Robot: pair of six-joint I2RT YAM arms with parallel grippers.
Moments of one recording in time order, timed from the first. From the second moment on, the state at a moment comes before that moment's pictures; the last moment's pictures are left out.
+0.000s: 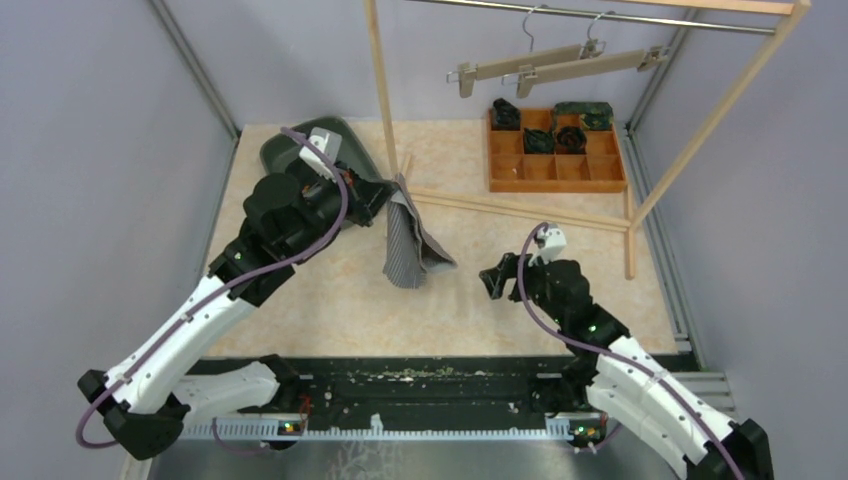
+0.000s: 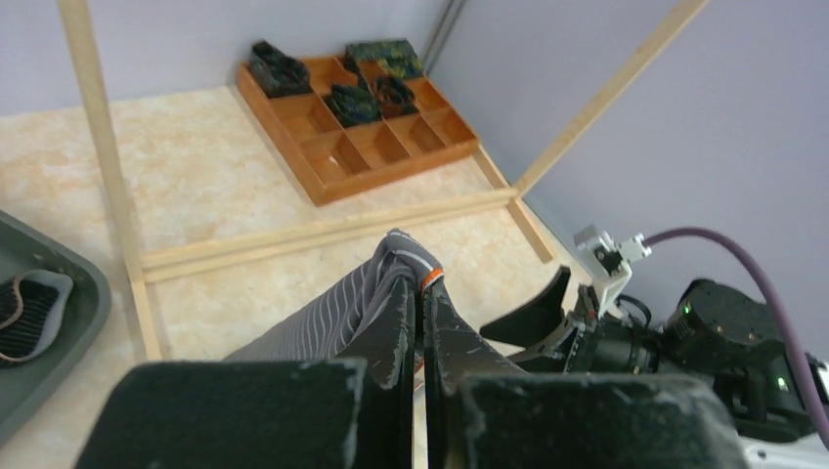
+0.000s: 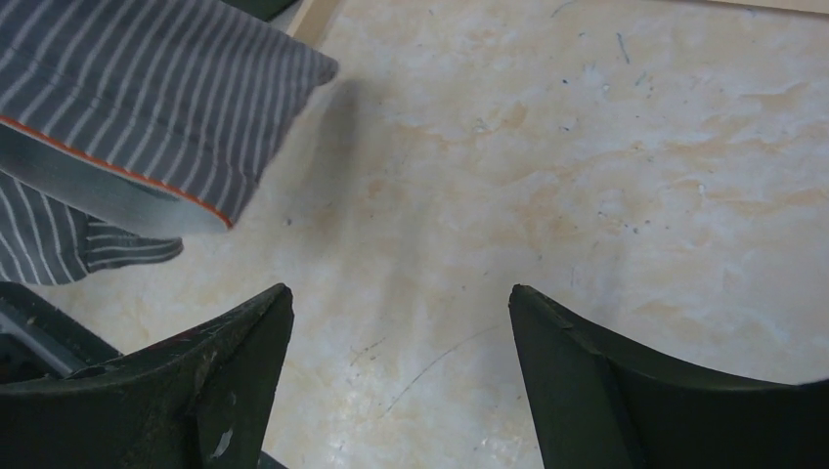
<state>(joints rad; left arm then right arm) -0.73 1.02 1.19 -0.18 0.00 -0.40 0.56 0.59 0.33 -0.10 0.03 0.47</state>
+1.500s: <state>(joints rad) -0.77 0.93 0.73 -0.04 -0.04 -0.49 1.07 1.21 0.47 0.00 0.39 0.42</state>
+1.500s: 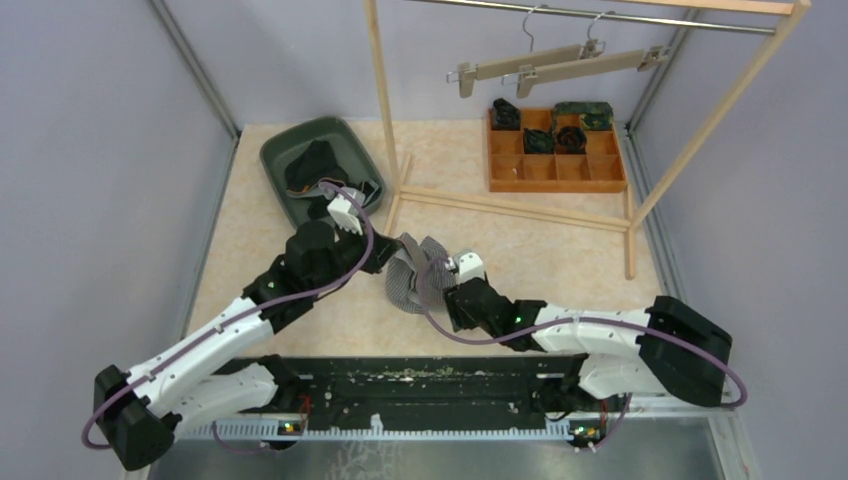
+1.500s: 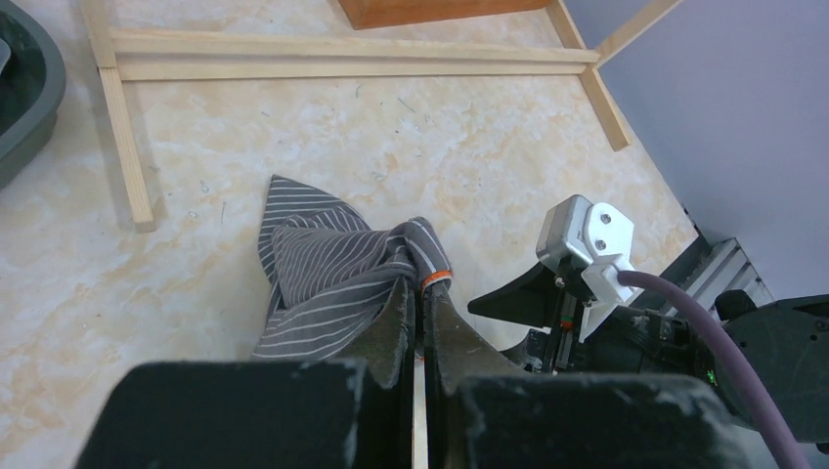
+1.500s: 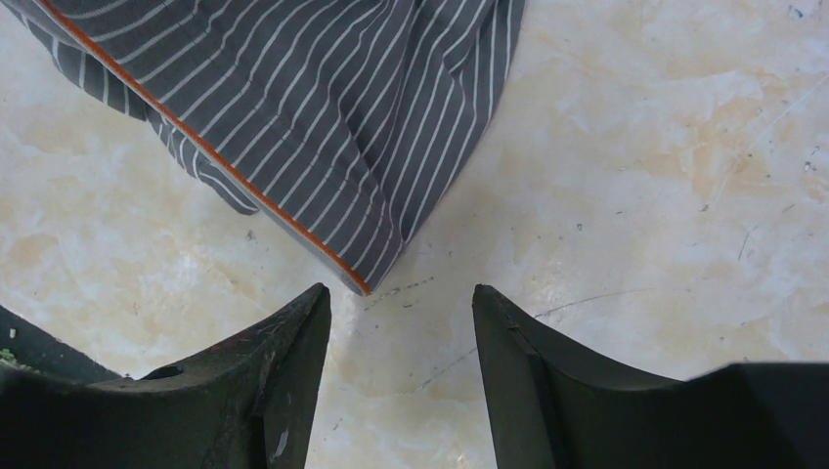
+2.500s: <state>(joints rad) -0.77 0.78 0.59 -0.14 -0.08 -0.55 1.17 1.46 0.59 0.01 0.51 0.35</state>
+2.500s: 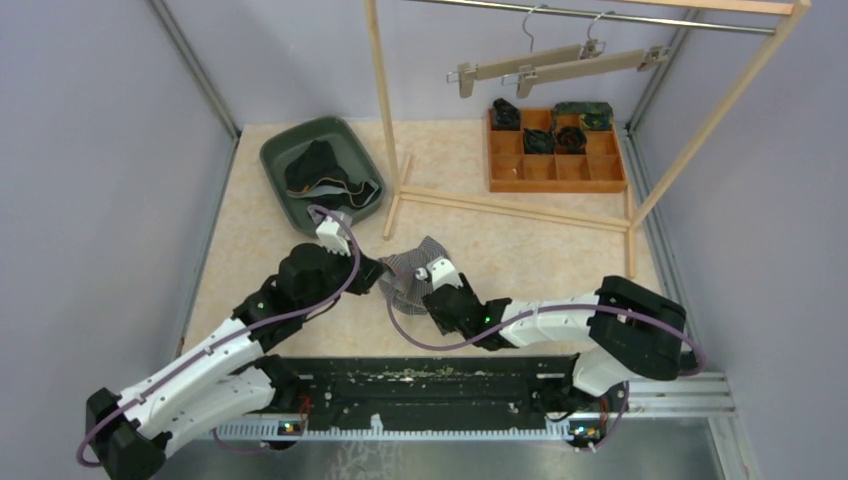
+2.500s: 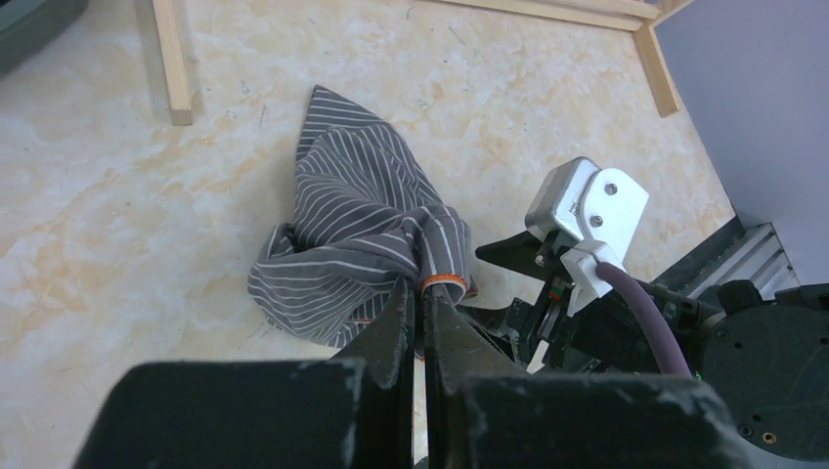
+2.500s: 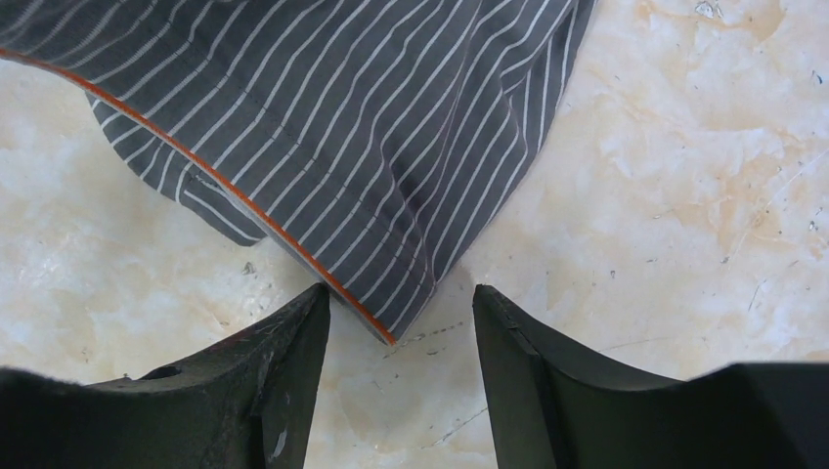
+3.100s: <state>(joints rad) -0.77 0.73 0.55 -0.19 -0.12 -0.55 1.17 1.53 0.61 0.09 0.50 0.30</state>
